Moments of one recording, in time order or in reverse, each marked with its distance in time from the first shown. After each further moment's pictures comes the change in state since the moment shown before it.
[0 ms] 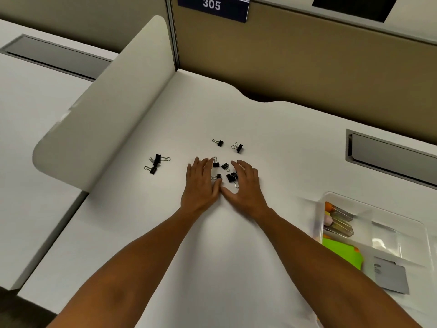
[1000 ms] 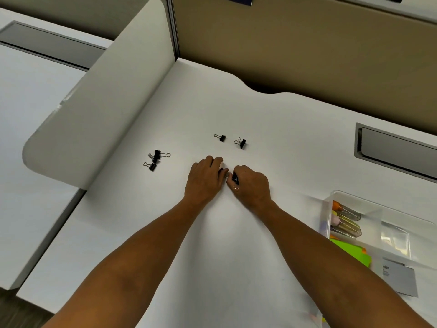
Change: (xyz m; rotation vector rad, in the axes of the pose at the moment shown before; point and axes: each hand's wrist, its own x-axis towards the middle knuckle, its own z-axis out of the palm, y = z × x) left_hand 0.025 0.001 0.004 0.190 0.065 0.119; right_hand 0.014 -0.005 -0.003 -0.349 0.037 -0.074
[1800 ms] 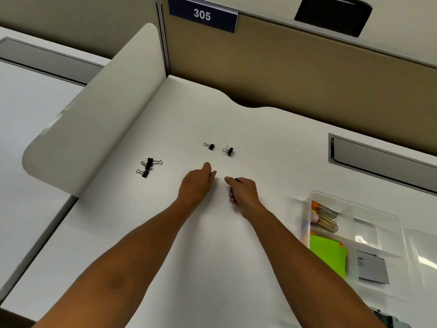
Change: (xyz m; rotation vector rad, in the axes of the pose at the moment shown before) left_hand 0.003 0.010 -0.017 -0.138 -0.141 -0.090; right_hand -0.009 -0.017 -0.034 1.060 -0.174 0.943
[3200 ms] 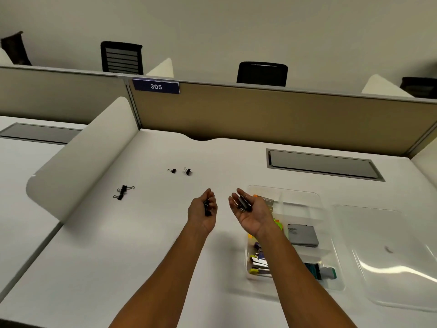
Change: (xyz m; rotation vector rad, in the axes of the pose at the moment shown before) left_hand -0.116 0.213 -0.046 -2.004 -0.109 -0.903; right_hand -0.141 0.013 -0.178 1.057 -0.221 0.114
